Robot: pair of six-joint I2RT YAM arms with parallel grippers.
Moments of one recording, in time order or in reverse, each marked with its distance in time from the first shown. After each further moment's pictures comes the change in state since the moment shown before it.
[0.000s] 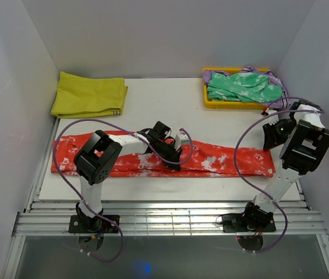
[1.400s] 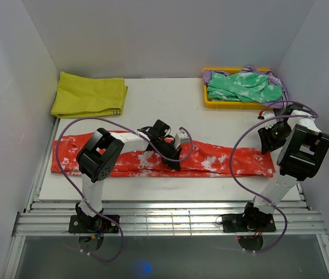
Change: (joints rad) left arm 0.022 0.048 0.048 -0.052 0.076 0.020; right arm 0.045 -0.125 -0.143 0.155 0.124 0.084
